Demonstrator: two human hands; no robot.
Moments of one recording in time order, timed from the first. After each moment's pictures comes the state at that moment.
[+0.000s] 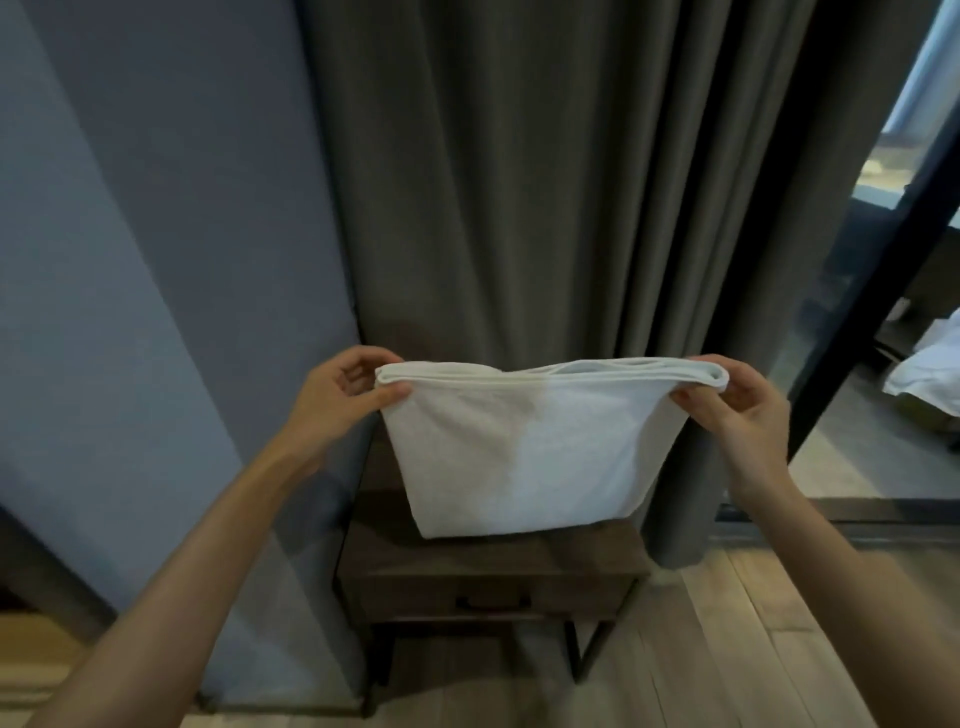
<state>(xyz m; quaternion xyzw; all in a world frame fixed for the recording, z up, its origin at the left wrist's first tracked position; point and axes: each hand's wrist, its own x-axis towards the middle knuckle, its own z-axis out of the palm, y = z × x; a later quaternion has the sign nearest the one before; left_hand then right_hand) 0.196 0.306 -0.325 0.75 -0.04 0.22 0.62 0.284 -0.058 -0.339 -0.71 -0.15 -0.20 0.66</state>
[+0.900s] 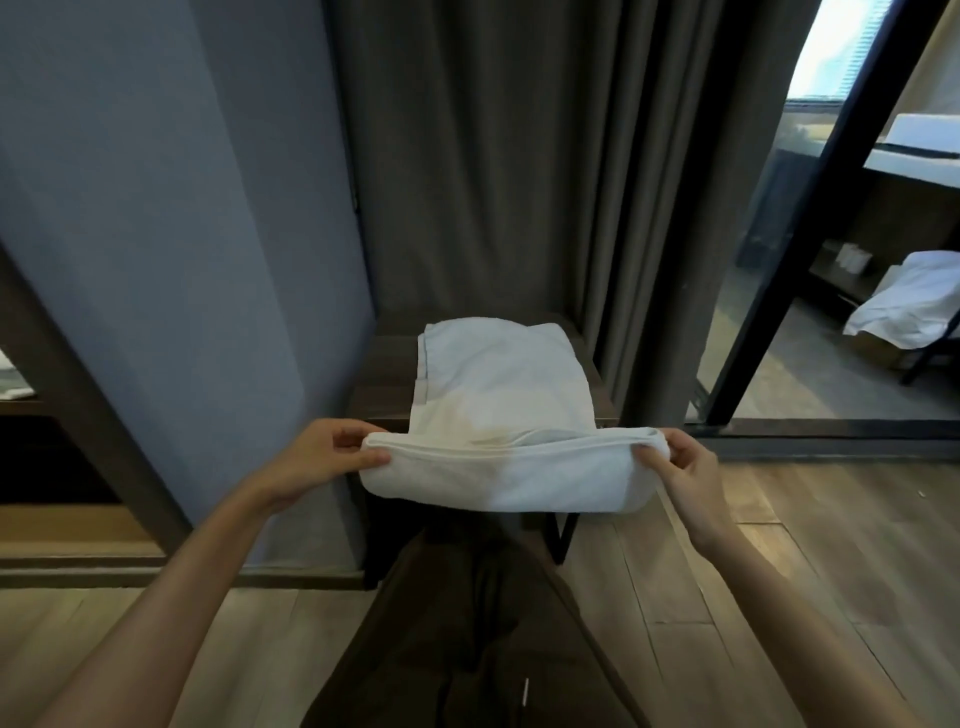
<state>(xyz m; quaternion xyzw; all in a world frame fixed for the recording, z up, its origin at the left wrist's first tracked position) -0.004 0.276 -0.502 0.82 0.03 -0.01 0.58 0.086 -0.115 -0.541 -0.78 -0.11 -0.09 0.61</state>
